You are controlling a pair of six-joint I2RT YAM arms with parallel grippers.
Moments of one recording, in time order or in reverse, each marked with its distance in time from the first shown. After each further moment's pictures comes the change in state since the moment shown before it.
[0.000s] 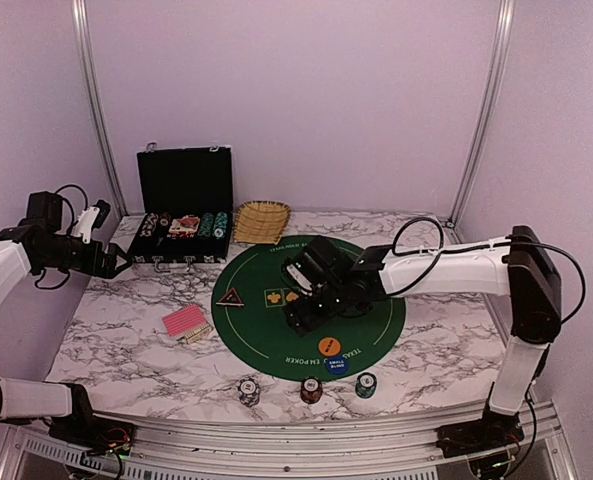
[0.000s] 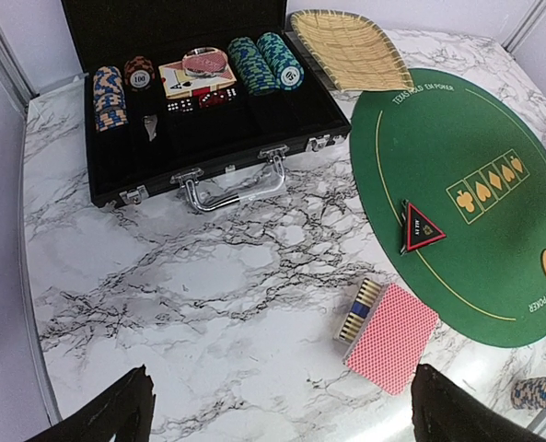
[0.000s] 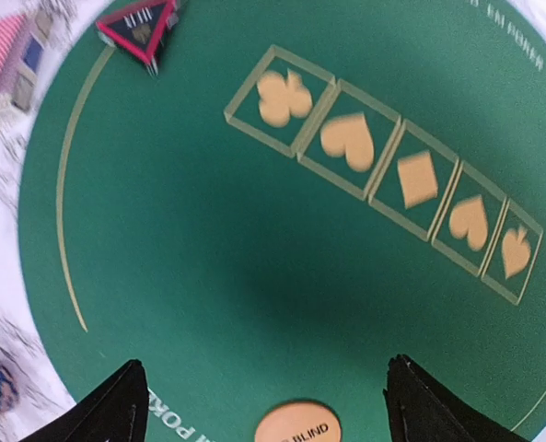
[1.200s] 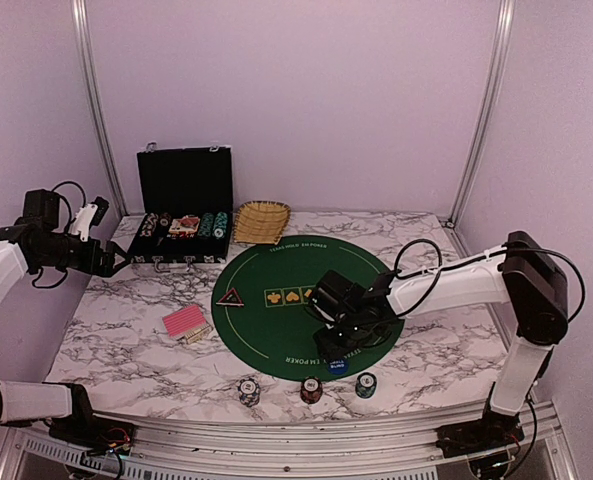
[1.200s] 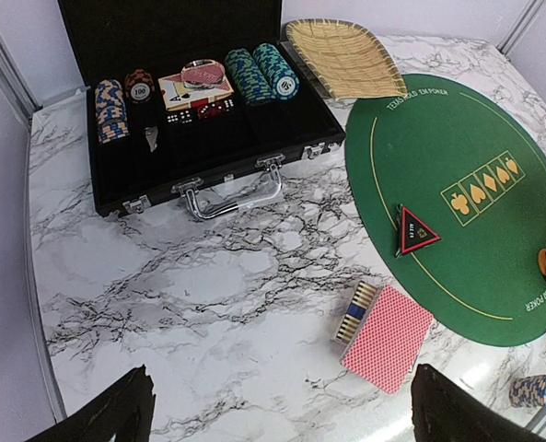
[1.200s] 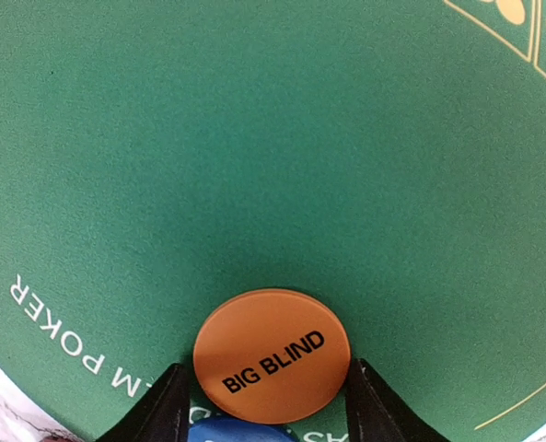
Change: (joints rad) left arm 0.000 -0.025 0.018 -0.020 0.005 0.011; right arm -0.006 -0.045 -0.270 -0.030 -0.050 0.184
